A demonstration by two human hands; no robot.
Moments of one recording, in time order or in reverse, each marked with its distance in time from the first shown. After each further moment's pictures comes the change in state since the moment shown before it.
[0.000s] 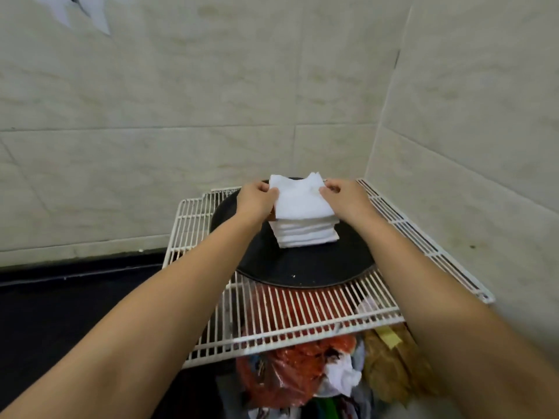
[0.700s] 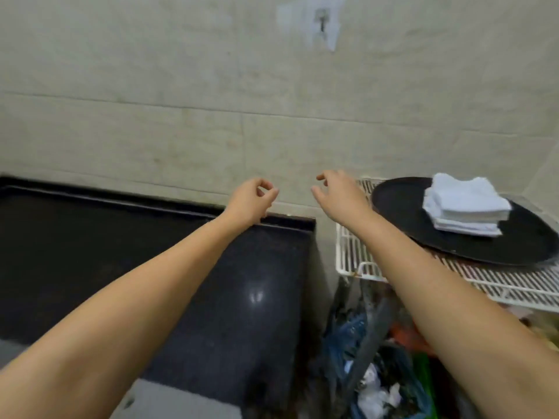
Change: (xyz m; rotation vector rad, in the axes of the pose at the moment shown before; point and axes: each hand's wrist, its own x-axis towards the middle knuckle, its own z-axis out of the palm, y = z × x) left_hand -0.171 -0.061 -0.322 0.414 0.236 0.129; right_hand -0.156 -0.228 0.161 -0.202 -0.174 -0.470
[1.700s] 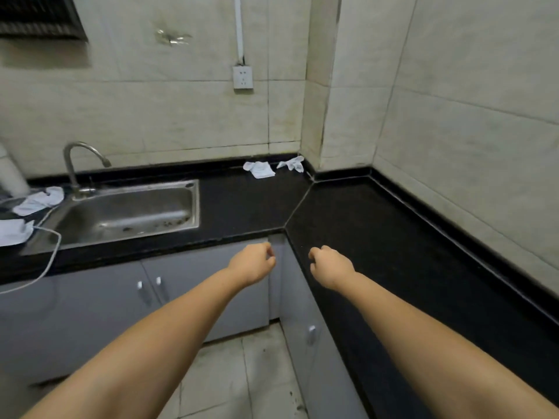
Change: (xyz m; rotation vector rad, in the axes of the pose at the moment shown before) left_hand -0.219 -0.469 -0.553 0.524 0.412 -0.925; right_hand -0.029 -0.715 0.440 -0.071 -0.746 -1.028
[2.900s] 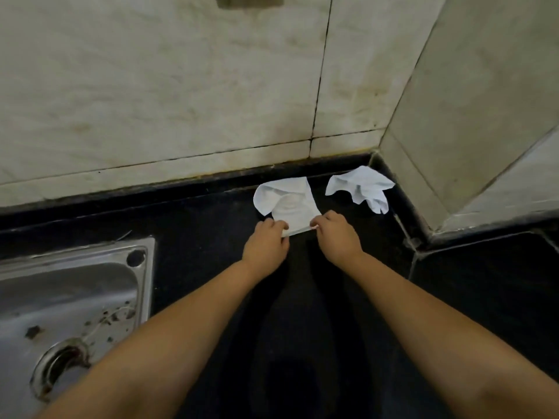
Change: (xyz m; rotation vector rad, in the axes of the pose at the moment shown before) left_hand 0.647 -0.192 -0.021 -0.049 -0.003 -0.044; right_hand 0.701 0.000 0.013 0.119 0.047 -0.082
